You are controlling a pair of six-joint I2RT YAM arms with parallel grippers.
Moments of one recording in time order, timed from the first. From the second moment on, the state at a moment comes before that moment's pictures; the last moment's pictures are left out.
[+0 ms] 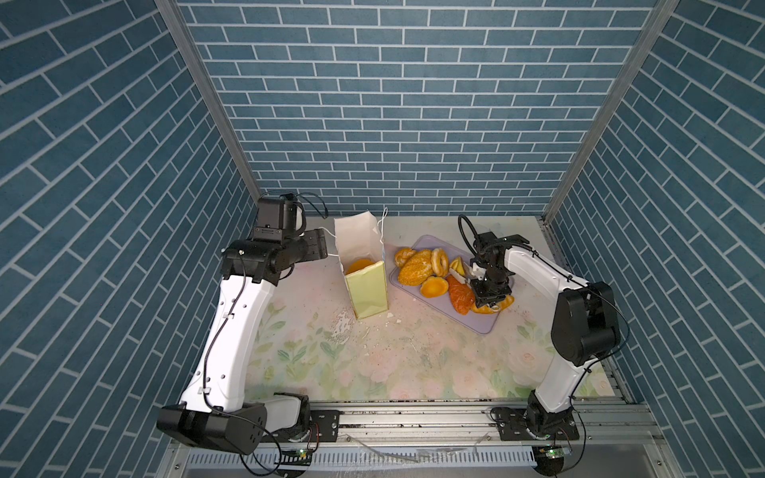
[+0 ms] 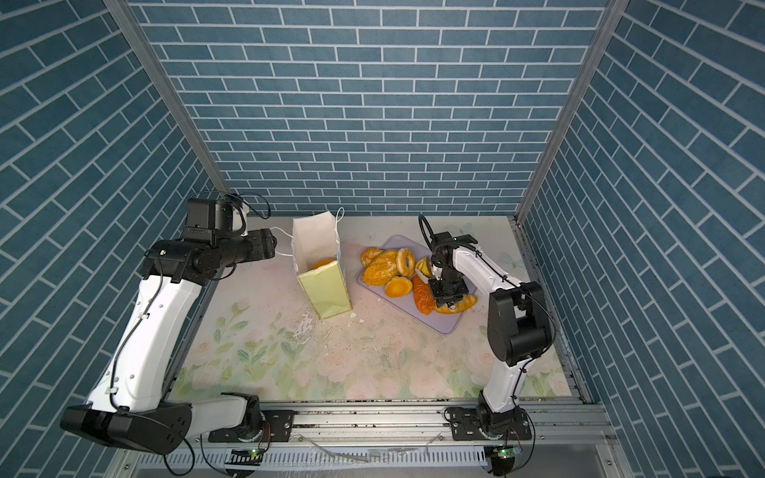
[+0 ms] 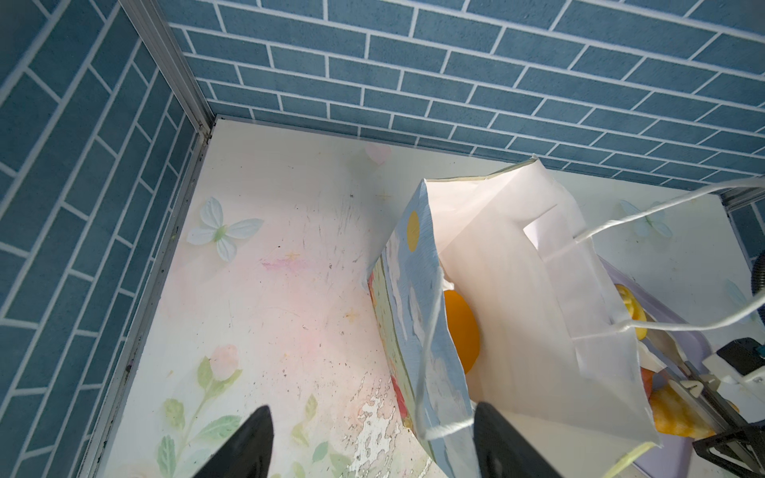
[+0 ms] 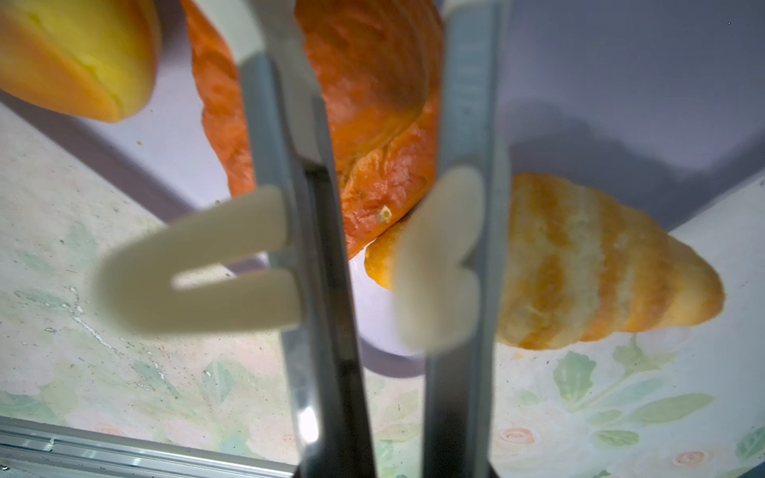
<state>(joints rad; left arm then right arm) -0.14 1.29 1.62 -1.07 -0.04 -0.25 0.35 1.80 1.42 -1.23 -0.07 0.08</state>
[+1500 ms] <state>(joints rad) -0.14 1.27 1.57 -0.99 0.04 -0.27 0.35 1.45 1.53 -1.26 -0.09 0.08</state>
